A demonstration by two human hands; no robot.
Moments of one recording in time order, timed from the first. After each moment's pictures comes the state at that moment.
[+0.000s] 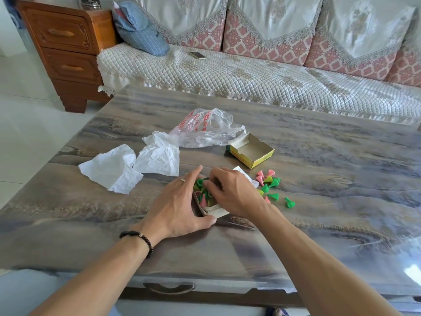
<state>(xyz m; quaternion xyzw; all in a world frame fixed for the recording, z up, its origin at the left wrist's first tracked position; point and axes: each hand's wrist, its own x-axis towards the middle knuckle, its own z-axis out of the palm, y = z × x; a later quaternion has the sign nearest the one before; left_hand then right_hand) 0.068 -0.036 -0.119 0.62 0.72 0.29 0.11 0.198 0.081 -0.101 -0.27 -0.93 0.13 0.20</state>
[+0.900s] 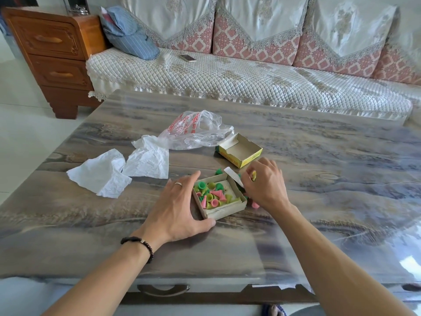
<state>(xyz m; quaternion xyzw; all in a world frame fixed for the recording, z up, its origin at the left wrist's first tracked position) 0.089 -0.032 -0.114 0.63 0.72 0.27 0.10 0.264 0.127 -0.105 -0.47 -0.84 0.06 0.27</state>
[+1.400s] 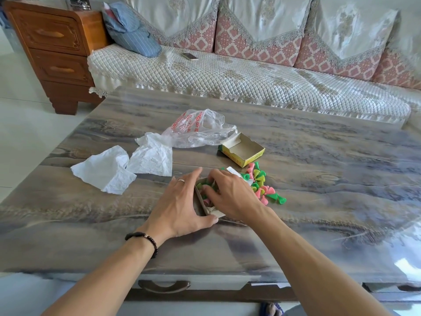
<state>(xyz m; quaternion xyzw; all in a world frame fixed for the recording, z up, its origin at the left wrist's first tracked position) 0.088 -0.034 -0.111 0.62 0.71 0.30 0.12 0.213 0.075 -0.101 -0.31 -0.93 0.10 0.17</state>
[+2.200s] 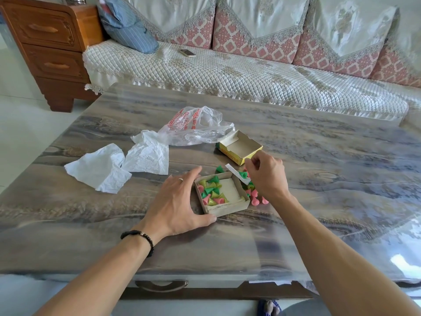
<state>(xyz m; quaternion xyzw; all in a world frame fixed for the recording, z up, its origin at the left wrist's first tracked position) 0.084 -0.029 -0.117 0.63 0.72 0.28 0.11 0.259 0.140 -0.096 -0.49 -0.81 0.11 0.31</state>
